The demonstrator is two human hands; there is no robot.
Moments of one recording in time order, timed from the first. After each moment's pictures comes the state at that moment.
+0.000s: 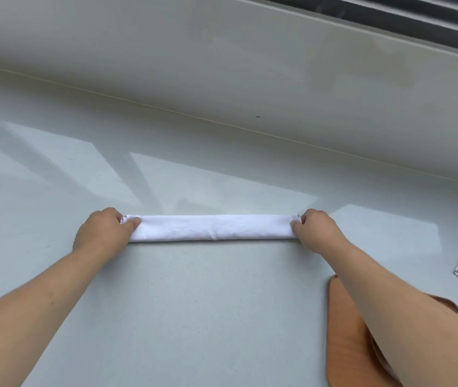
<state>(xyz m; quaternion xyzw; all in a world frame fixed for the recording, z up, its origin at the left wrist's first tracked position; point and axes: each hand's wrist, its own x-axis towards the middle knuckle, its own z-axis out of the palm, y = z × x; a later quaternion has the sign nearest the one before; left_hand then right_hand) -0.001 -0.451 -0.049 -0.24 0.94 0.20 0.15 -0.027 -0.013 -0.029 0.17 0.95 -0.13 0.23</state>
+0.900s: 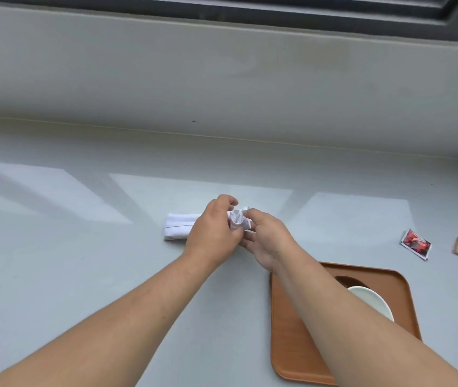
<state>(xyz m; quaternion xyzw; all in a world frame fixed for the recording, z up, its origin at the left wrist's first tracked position) 0.018 -0.126 0.002 0.03 0.90 0.42 0.12 0.024 0.014 0.001 0.30 0.47 -0.80 0.22</state>
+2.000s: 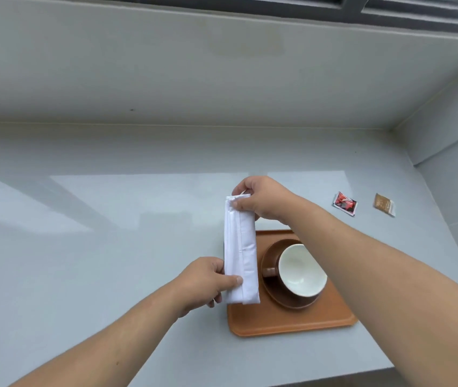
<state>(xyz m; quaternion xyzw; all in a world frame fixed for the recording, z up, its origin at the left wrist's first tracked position) 0.126 -0.087 0.005 -0.02 0.73 0.47 0.50 0.035 0.126 0.044 0.15 0.84 -0.47 0.23</state>
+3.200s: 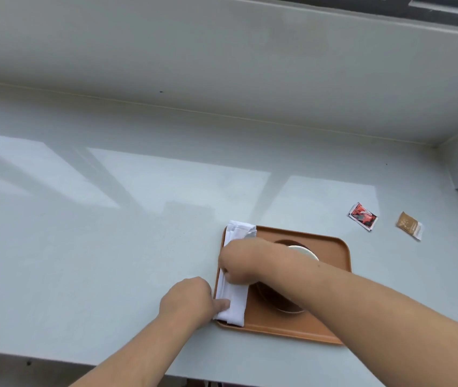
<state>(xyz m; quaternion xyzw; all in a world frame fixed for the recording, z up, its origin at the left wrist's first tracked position) 0.200 -0.063 -0.039 -0.07 0.91 0.13 0.40 0.119 0.074 0.019 -0.33 0.84 0.10 0.42</state>
